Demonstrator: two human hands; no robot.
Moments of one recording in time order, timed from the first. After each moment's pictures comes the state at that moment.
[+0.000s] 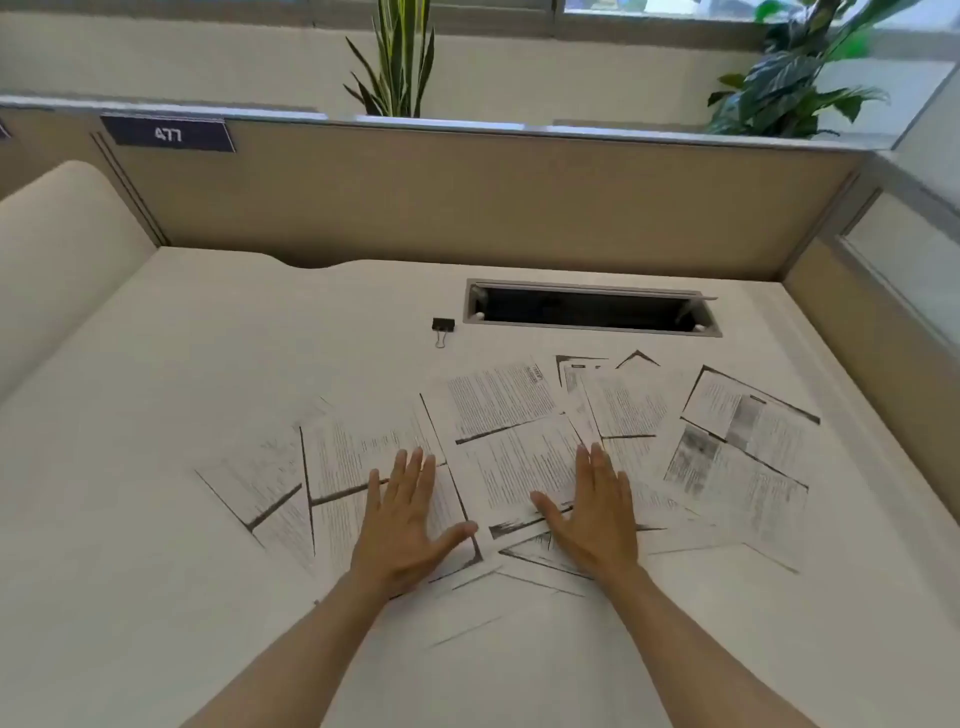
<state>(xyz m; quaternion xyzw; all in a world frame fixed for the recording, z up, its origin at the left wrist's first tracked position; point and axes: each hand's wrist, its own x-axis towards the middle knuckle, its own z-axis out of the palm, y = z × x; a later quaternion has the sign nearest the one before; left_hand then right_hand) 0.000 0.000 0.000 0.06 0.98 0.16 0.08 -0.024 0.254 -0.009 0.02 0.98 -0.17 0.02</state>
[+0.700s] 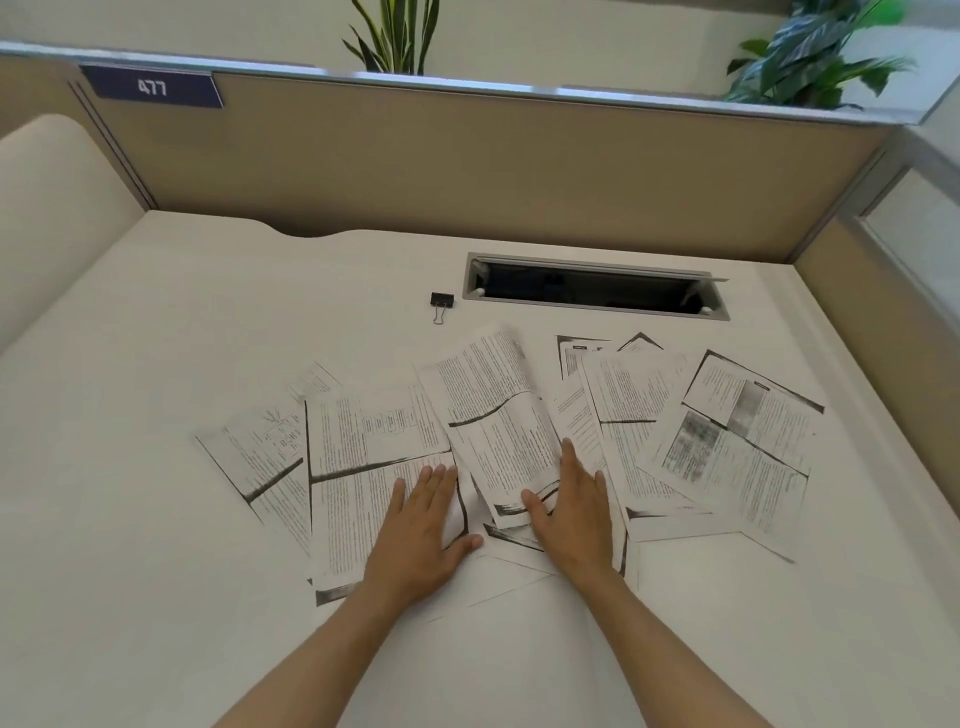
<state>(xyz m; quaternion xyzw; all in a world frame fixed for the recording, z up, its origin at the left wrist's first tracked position) 0.021 0.024 -0.022 0.09 0.97 0.20 0.08 -0.008 0.233 -0.014 0.04 0.96 -0.27 0.01</state>
